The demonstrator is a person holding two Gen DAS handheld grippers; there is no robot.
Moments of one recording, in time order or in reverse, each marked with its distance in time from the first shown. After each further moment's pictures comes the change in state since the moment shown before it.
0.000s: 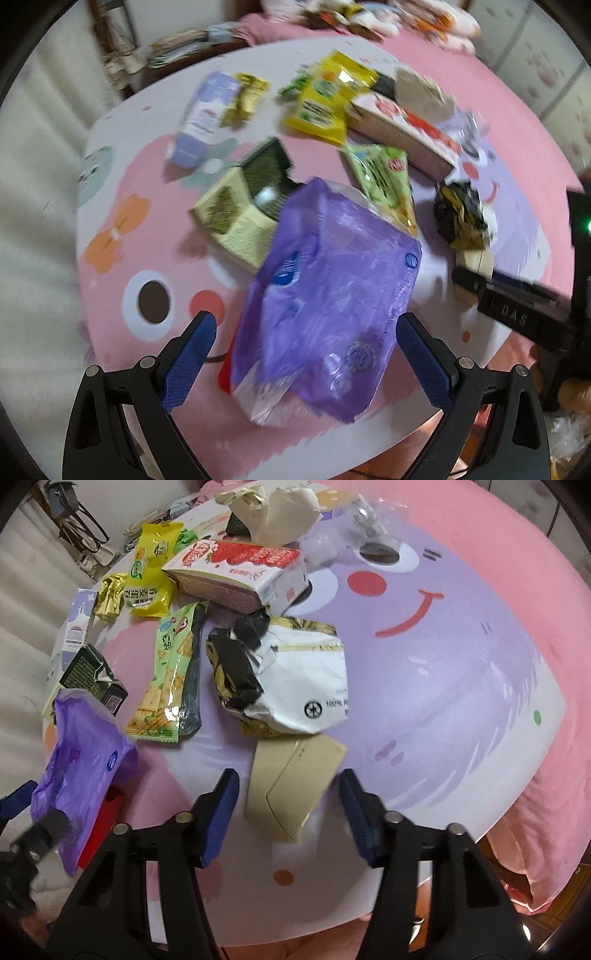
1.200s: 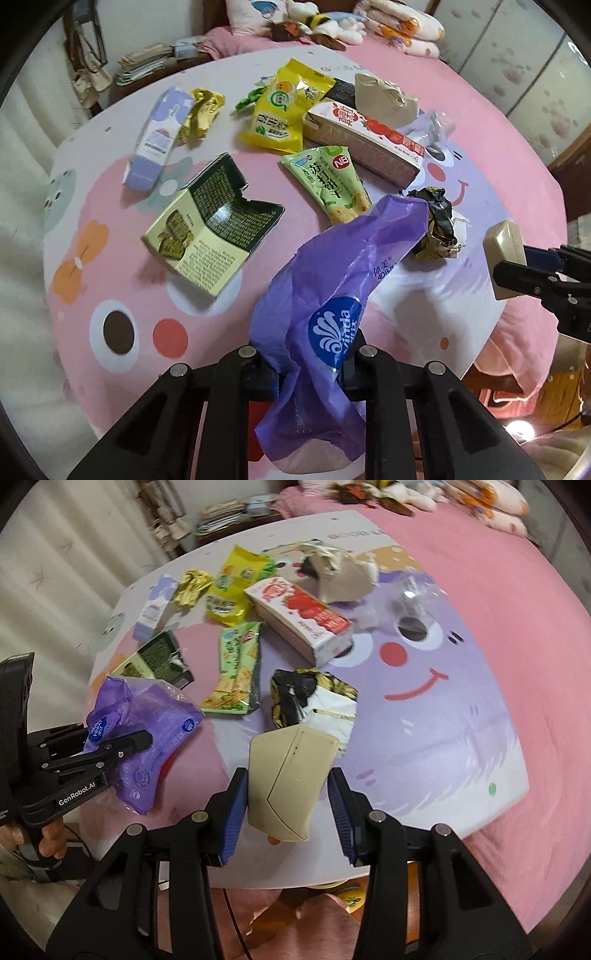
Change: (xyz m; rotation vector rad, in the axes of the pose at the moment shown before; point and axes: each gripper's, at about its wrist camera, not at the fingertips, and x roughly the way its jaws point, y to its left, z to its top) left arm -0.001 -0.004 -0.003 0.037 -0.073 -0.106; right arm -0.087 -0.001 0.011 -0.300 -0.039 0.127
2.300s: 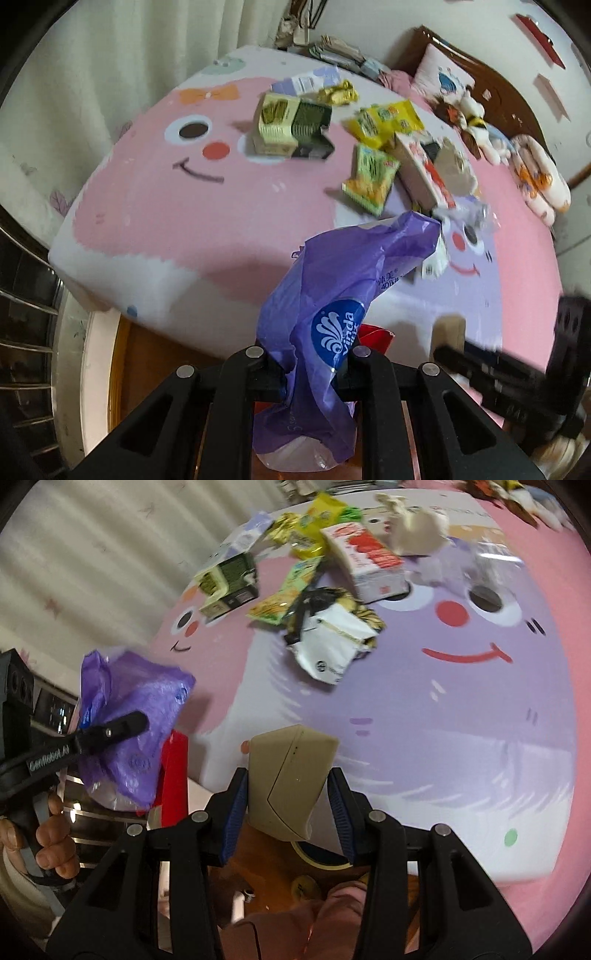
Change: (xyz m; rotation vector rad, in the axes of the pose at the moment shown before) left arm -0.036 -0.118 -0.115 -0.783 -0.209 0.195; right arm 0.022 -0.097 -0.041 -0.331 0.096 0.411
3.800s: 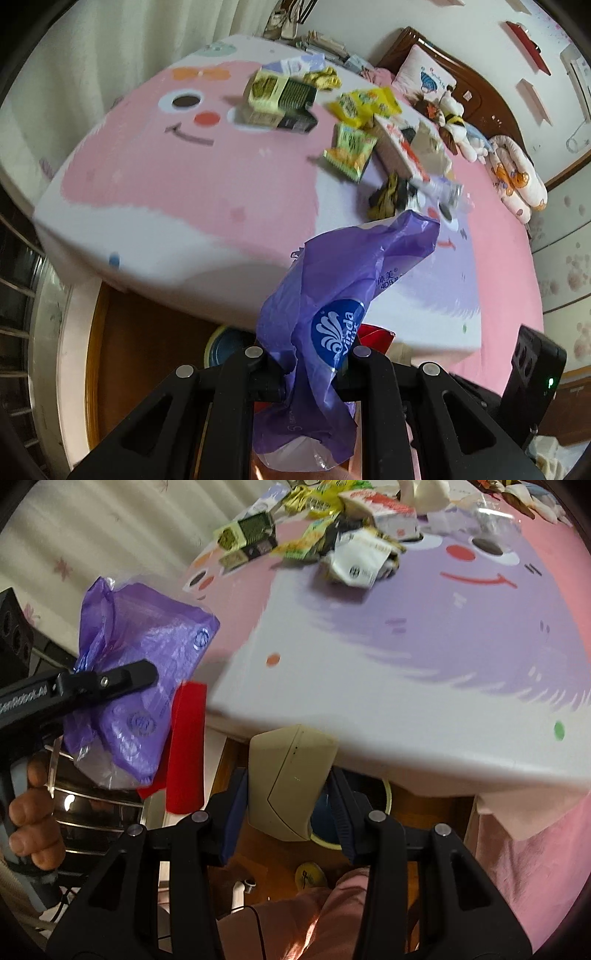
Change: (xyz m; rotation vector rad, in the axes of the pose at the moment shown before) left arm -0.004 0.021 -0.051 0.000 0.051 -0.132; right arm 0.024 0.034 -0.081 -0.027 0.029 -0.024
